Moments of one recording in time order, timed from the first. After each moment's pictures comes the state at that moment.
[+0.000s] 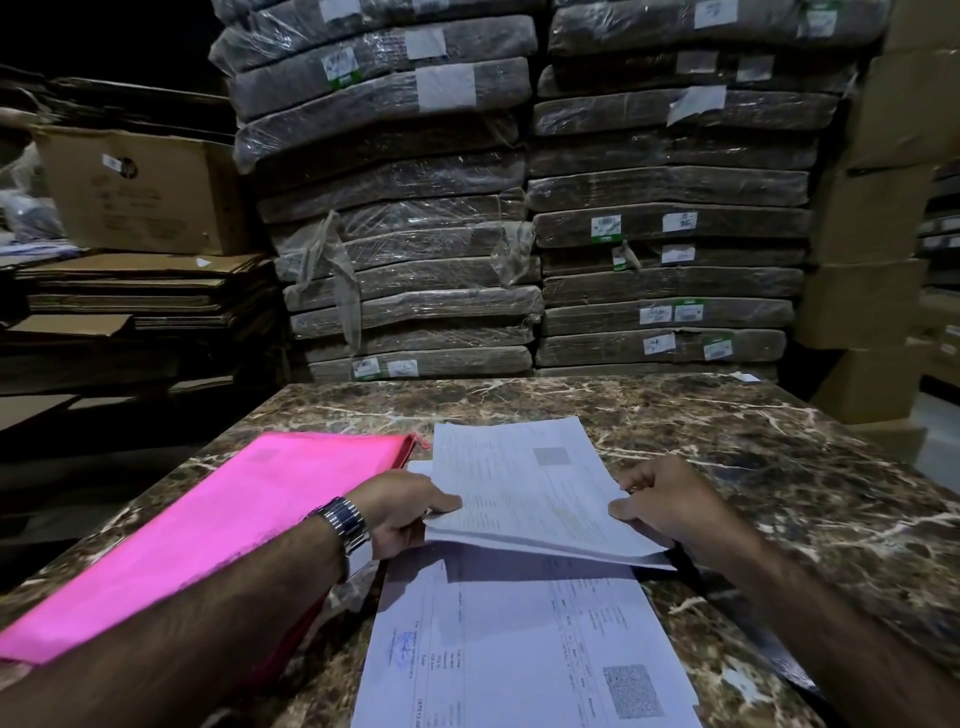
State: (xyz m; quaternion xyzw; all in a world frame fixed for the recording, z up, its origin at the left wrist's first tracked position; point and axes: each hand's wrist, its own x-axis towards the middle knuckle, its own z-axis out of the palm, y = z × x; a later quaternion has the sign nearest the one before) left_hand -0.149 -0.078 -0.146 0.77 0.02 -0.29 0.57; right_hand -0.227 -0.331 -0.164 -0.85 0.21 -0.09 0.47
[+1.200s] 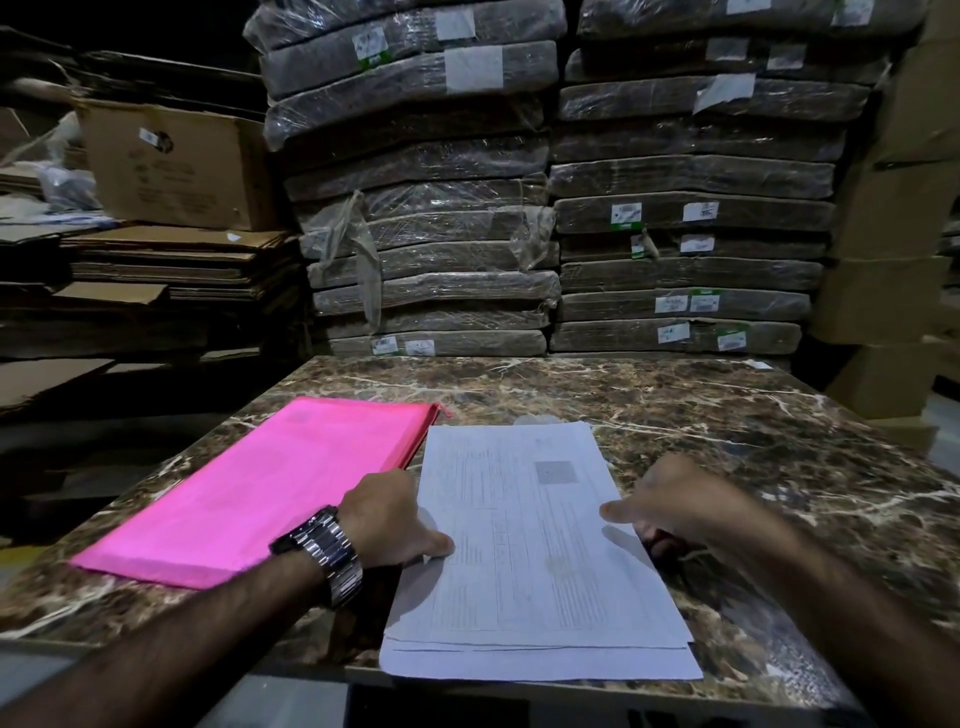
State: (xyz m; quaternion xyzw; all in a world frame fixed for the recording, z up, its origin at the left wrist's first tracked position) left_hand -0.222 -0.034 -0.149 0.98 -0.16 -0.02 0.13; right_hand -0.279 -0.292 -0.141 -0.89 0.21 0.04 0.41
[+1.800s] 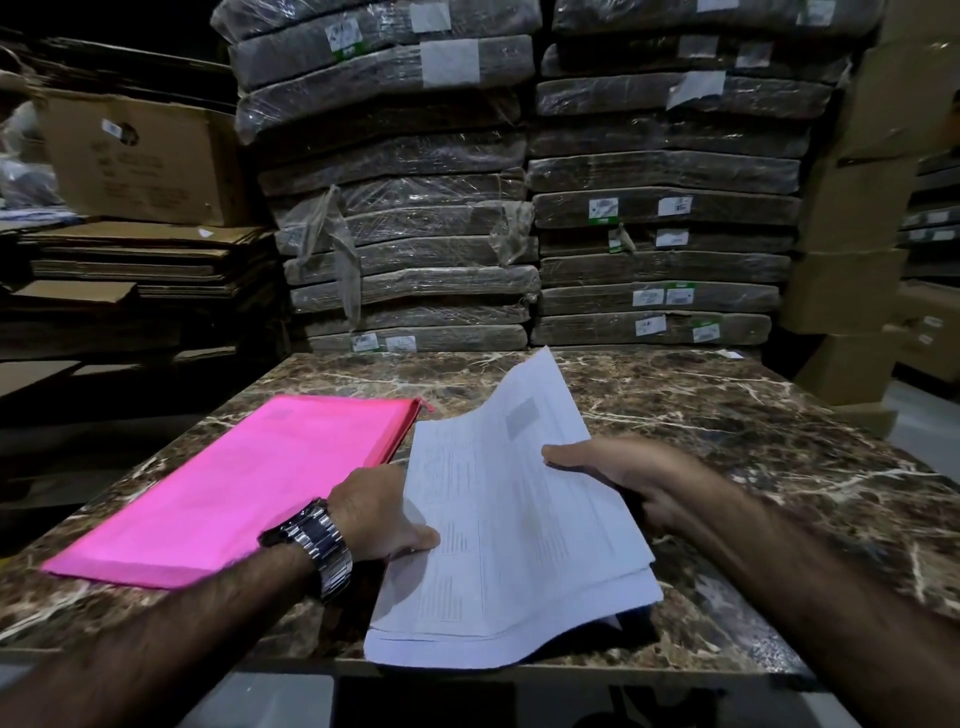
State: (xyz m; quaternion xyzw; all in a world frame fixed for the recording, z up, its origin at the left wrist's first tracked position) left_hand -0.224 -0.037 -0.148 0.97 -0.20 -0.03 0.12; right_hand -0.275 -0.270 -0.127 -0.73 0.19 0.07 0.65
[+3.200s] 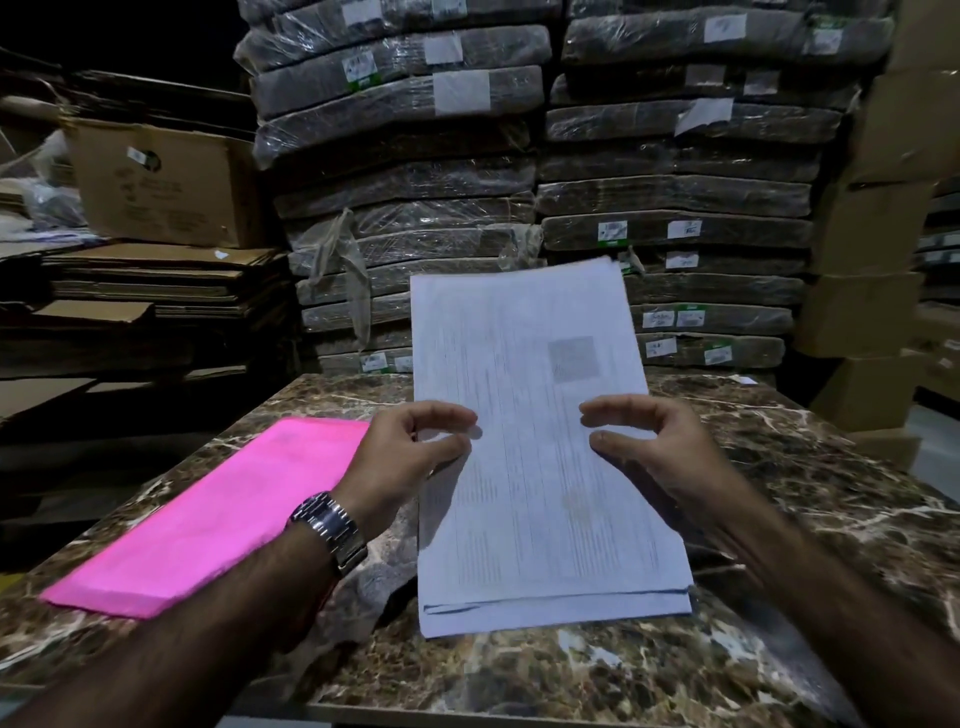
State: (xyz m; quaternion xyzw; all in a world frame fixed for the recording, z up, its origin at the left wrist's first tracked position) left_hand -0.198 -0.061 -0.123 0.70 -0.22 0.01 0.68; right_hand -0.259 -0.303 -0.125 -0.68 -0.04 -0.18 0.71
